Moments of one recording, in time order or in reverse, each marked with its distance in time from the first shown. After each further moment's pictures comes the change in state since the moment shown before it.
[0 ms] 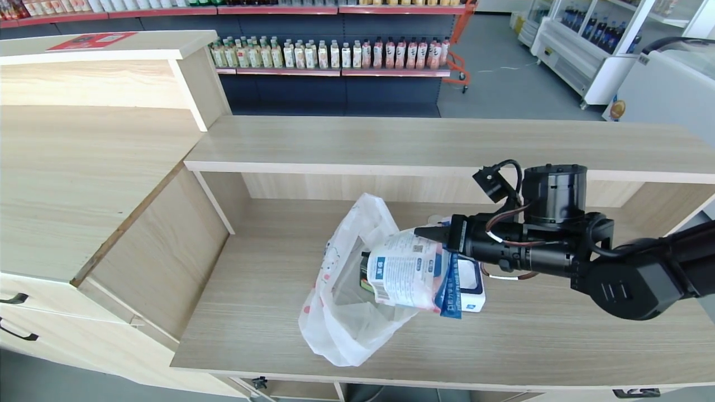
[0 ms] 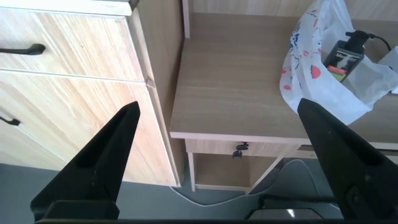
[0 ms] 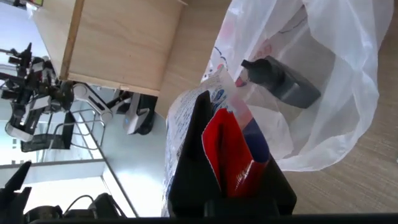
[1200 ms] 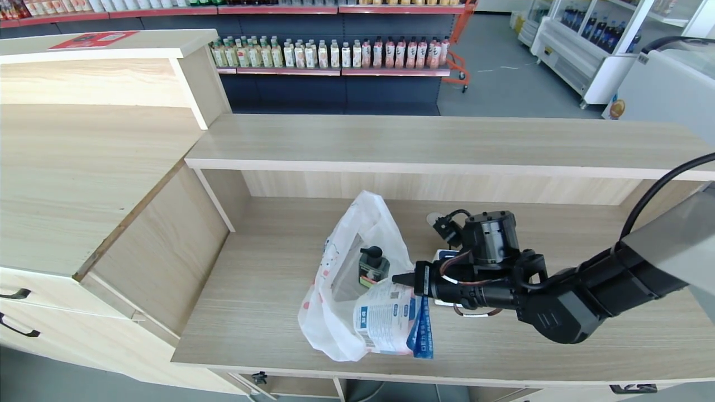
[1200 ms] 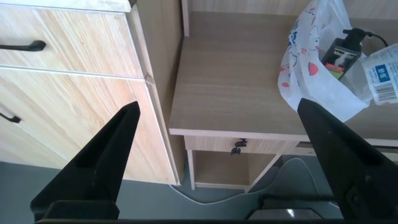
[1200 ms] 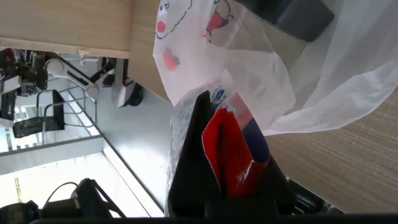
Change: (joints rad) left arm 0.000 0.000 0.000 0.000 0.000 -0.001; right arm 0.088 0.202 0.008 -0.015 -0.058 0.033
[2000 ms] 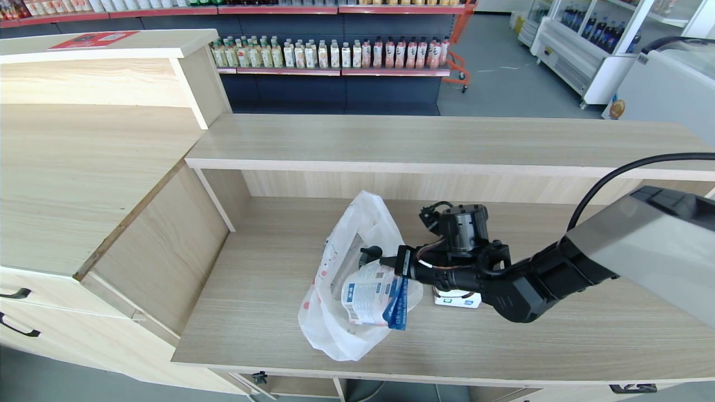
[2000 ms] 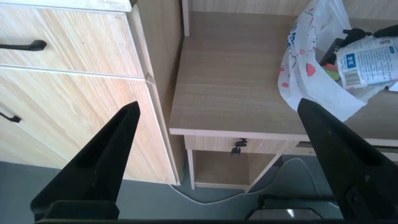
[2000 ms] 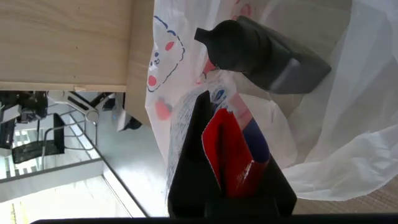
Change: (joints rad) left arm 0.000 0.000 0.000 0.000 0.000 0.000; right arm 0.001 0.138 -0.189 -0.021 -0.052 0.044
